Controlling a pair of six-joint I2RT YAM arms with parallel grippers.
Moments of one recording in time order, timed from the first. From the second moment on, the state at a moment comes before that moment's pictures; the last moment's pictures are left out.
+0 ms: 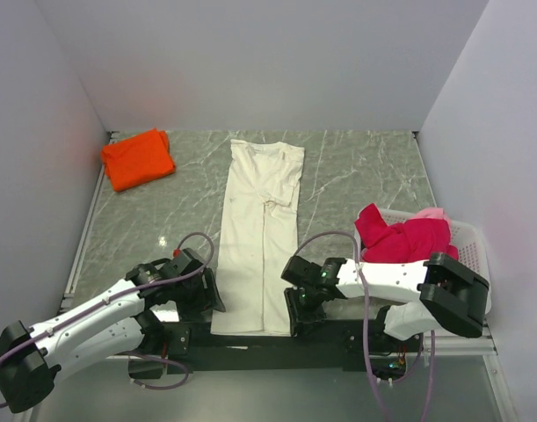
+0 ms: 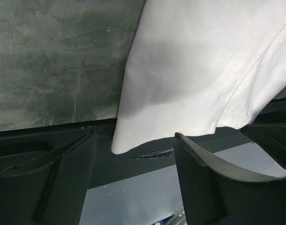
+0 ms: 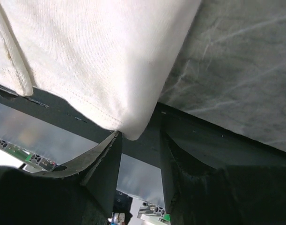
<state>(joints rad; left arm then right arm) -0.79 0.80 0.44 -0.80 0.16 -1.12 1.11 1.36 0.61 -0.60 -0.31 0.95</state>
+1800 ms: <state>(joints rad) -1.01 0.92 0.40 -0.71 0.10 -1.28 1.11 1.25 0.57 -0.61 -0.27 0.98</state>
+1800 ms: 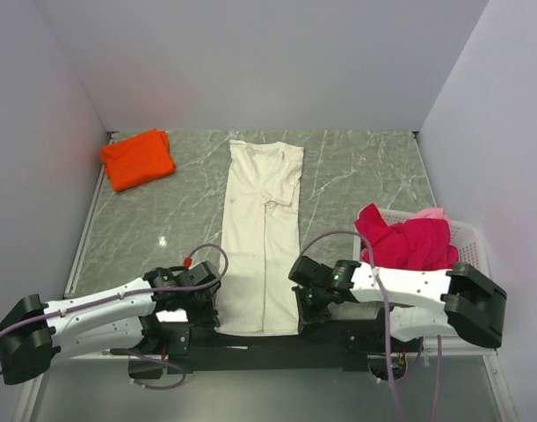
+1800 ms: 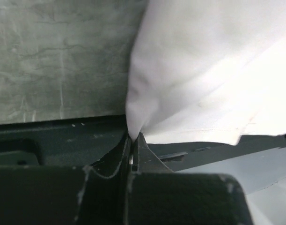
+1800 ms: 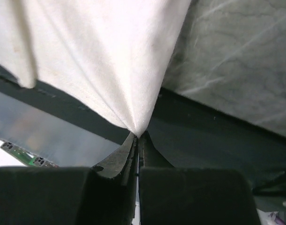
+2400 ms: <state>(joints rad) -0.96 1.00 0.79 -0.88 -0.15 -1.23 0.95 1.19 0.89 -0.88 -0.08 0.93</state>
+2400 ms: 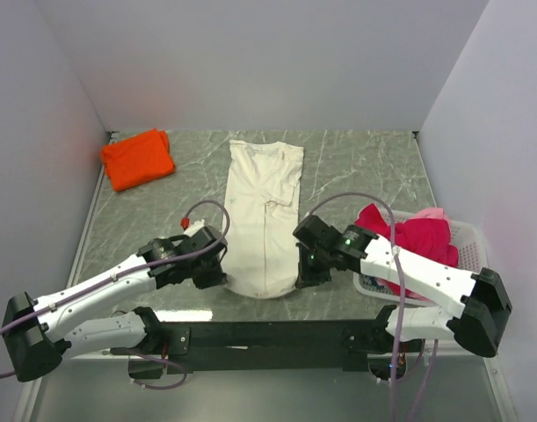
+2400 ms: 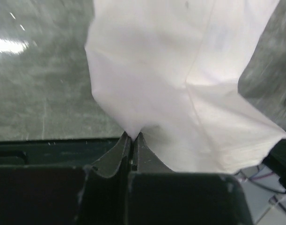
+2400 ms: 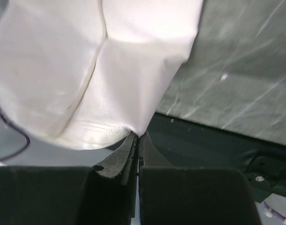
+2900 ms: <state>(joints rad) -0.58 1.32 0.96 -0.71 -0.06 -0.90 0.72 1.57 1.26 -0.93 -0.01 0.71</state>
